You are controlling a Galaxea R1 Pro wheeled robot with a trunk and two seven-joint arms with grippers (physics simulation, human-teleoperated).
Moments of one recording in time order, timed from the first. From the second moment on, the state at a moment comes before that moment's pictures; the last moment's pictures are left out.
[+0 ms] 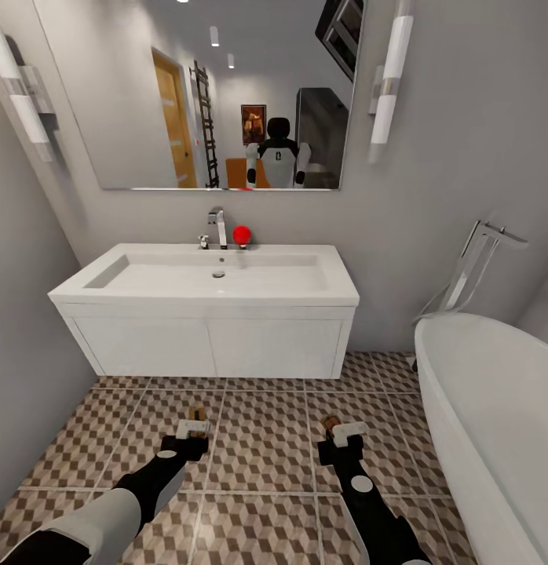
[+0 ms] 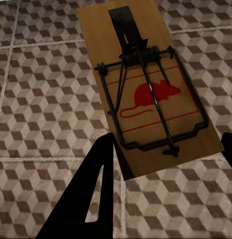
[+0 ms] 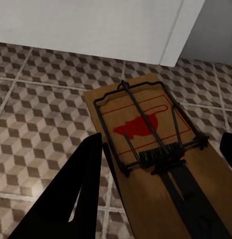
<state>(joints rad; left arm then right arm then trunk) -0.73 0.00 -0.30 -0.20 0.19 0.00 0.16 -0.44 0.17 -0.06 -0.68 0.28 -0.06 -0.08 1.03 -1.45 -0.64</state>
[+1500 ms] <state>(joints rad) -0.97 -0.05 -0.29 -0.33 0.19 0.60 0.24 -0.44 0.17 -0.06 -0.69 0.28 -0.06 -0.08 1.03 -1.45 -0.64</state>
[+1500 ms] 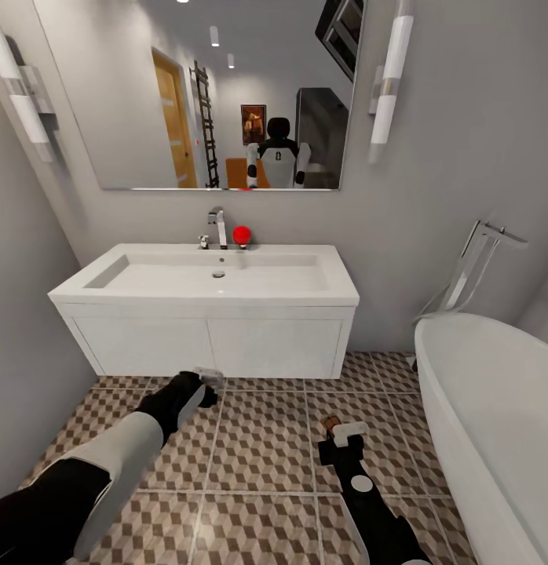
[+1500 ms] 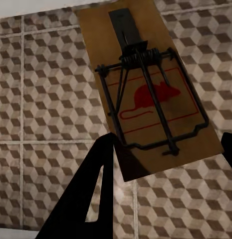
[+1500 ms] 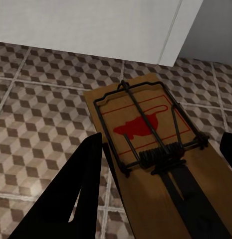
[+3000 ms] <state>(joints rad) -1.01 -0.06 -0.27 -0.17 0.21 0.34 0.19 -0.55 0.17 -0.06 -0.71 0.34 0.19 -0.09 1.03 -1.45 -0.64</state>
